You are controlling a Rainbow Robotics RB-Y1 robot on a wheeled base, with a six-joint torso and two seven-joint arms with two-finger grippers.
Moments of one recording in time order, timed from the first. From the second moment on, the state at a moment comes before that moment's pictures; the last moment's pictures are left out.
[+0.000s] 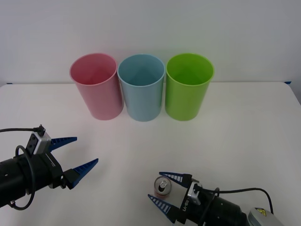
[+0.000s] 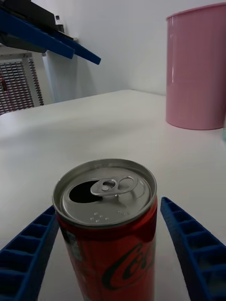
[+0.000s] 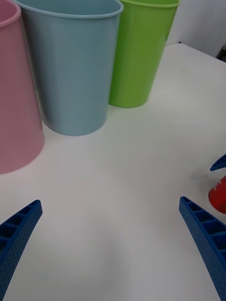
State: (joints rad) right arm 0.13 -0.27 0.30 -1.31 1.00 -0.97 0.65; left arm 0.30 0.39 0.27 -2.07 -1.70 -1.09 0.56
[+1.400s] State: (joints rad) right arm 0.31 -0.40 0.13 -1.71 0.81 -1.01 0.54; left arm 0.30 0.39 0.27 -2.07 -1.70 -1.09 0.56
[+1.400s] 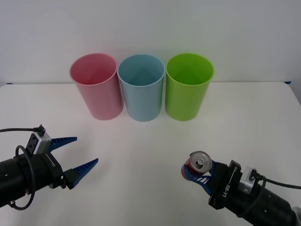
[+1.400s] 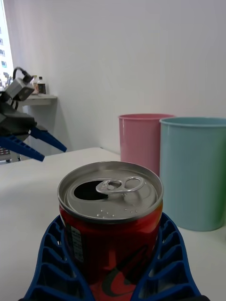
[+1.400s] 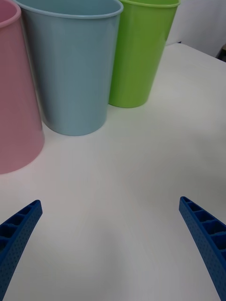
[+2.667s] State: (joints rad) right arm -0.19 -0.44 0.43 -2.03 0.85 -0.14 0.22; left arm 0.30 0.39 0.27 -2.07 -1.70 -1.09 0.56
